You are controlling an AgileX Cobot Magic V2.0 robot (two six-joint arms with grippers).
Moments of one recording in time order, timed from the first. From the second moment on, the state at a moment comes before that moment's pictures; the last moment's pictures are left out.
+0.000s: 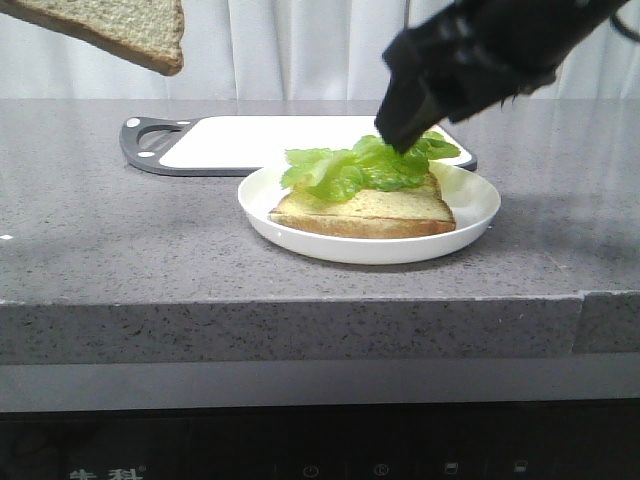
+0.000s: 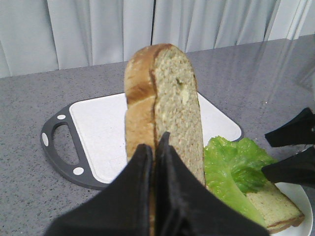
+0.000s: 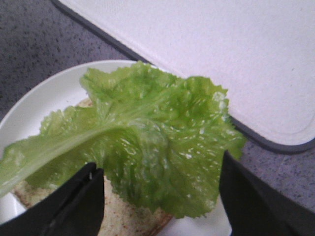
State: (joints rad) left arm -0.49 0.87 -0.76 -0.18 0.18 0.11; right arm 0.46 1.41 -0.98 0.27 0.31 -0.35
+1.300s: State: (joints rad) left arm -0.40 1.67 -1.31 -1.35 0.88 0.61; right arm 0.46 0.56 -0.64 0.30 0.44 -0.35
